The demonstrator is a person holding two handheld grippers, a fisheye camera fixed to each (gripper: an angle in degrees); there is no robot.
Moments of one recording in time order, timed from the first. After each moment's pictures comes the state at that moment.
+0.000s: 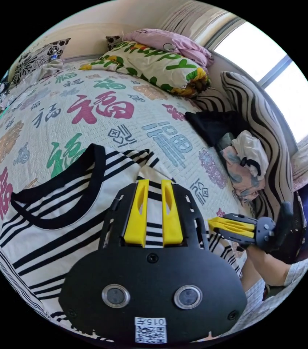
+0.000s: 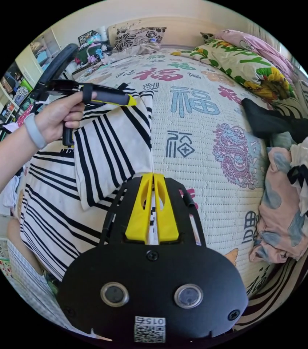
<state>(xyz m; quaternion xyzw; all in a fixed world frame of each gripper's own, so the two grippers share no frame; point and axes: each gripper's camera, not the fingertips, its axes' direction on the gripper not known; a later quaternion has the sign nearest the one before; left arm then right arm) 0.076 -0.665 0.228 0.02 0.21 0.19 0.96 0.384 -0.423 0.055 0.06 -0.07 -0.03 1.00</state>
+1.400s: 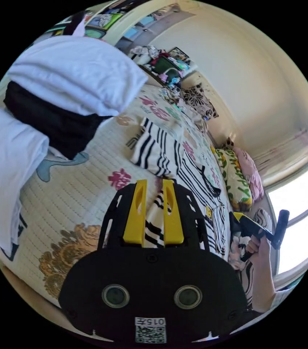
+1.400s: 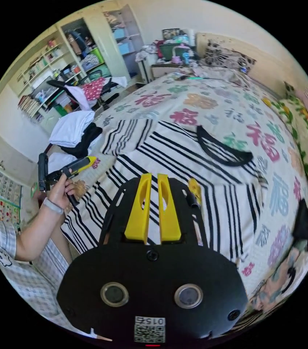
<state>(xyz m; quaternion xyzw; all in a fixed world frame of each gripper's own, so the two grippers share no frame) -0.464 -0.222 0.127 0.22 0.20 -0.35 0.89 -0.018 -0.599 -0.029 0.08 -0.19 -0.27 0.94</state>
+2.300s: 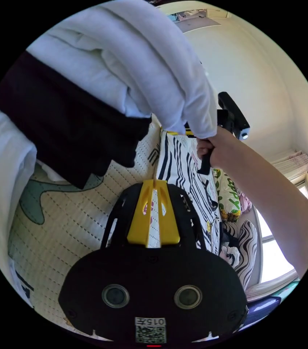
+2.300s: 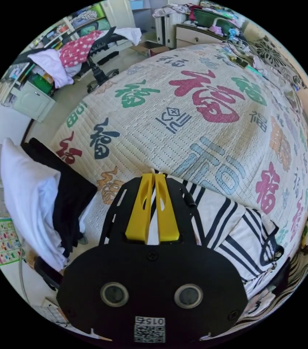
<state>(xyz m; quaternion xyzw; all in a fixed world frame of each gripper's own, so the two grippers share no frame) -0.551 -0.175 0.149 0.22 0.27 -0.36 0.87 -0.363 -0.828 0.077 -0.06 -0.12 -0.30 0.95</state>
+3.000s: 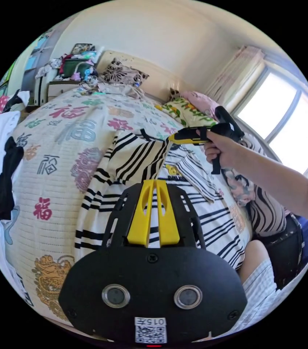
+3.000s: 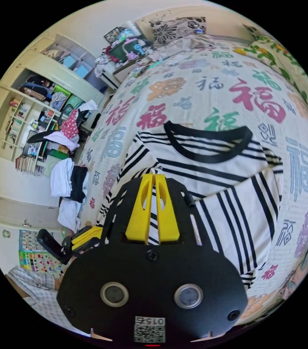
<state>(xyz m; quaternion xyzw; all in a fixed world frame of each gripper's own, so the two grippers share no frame) -0.309 -0.237 0.075 0.18 0.21 0.00 0.96 0.012 -0.785 0.052 0.01 -0.27 -0.07 0.96</state>
